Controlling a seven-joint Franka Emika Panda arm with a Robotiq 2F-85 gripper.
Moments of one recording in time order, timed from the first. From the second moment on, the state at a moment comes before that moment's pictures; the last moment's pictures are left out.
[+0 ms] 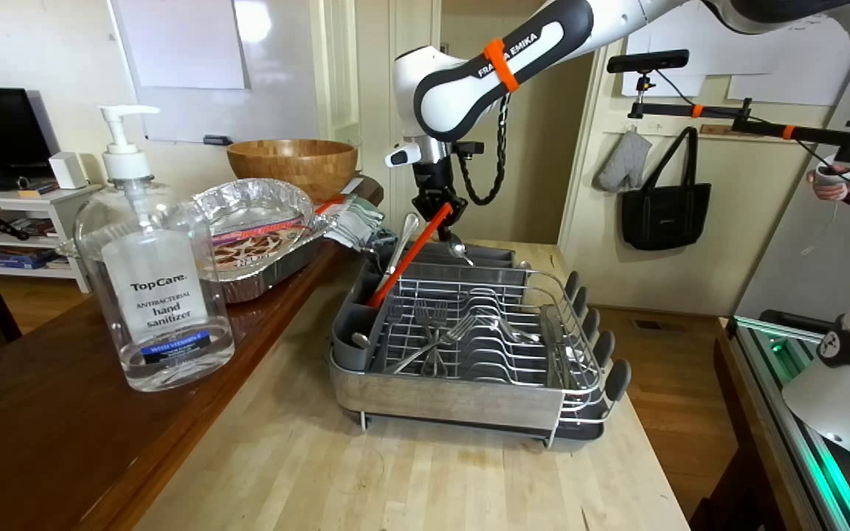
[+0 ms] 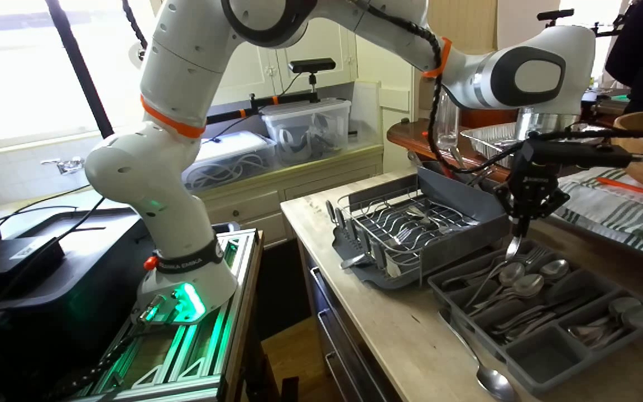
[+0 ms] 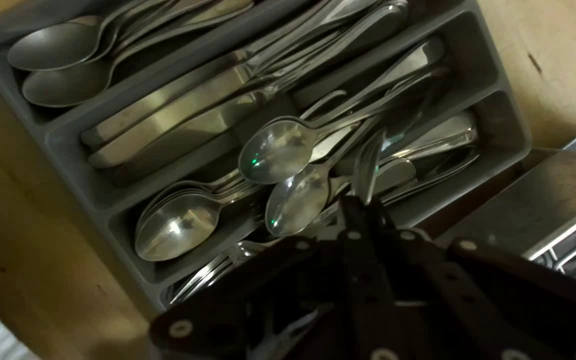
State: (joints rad) arm -0.08 0.64 -0.01 -1.49 -0.20 1.99 -1.32
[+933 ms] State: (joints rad) arm -0.06 0.72 -0.01 -1.39 -0.23 1.75 -1.22
